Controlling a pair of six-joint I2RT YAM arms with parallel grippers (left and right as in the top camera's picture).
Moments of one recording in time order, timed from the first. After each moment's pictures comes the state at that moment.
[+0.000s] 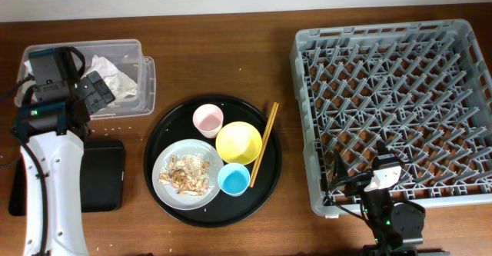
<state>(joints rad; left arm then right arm) 0.21 1.44 1.39 -0.88 -0.29 -0.30 0.02 0.01 0.01 -0.07 -0.13 0.00</state>
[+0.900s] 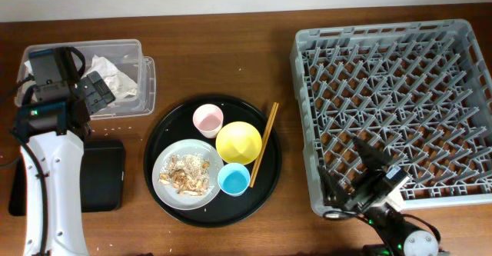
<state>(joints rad) 0.21 1.44 1.39 -0.88 -0.29 -0.30 0.02 0.01 0.01 0.39 -0.57 0.35</state>
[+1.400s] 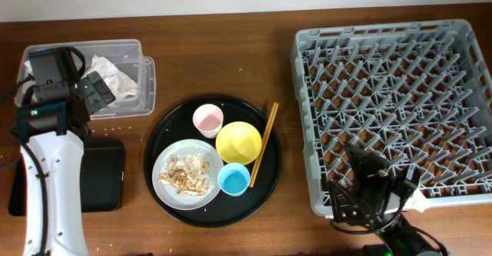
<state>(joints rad) 0.21 1.44 1.39 -0.88 -0.29 -0.30 0.02 0.01 0.01 0.61 -0.63 0.85</state>
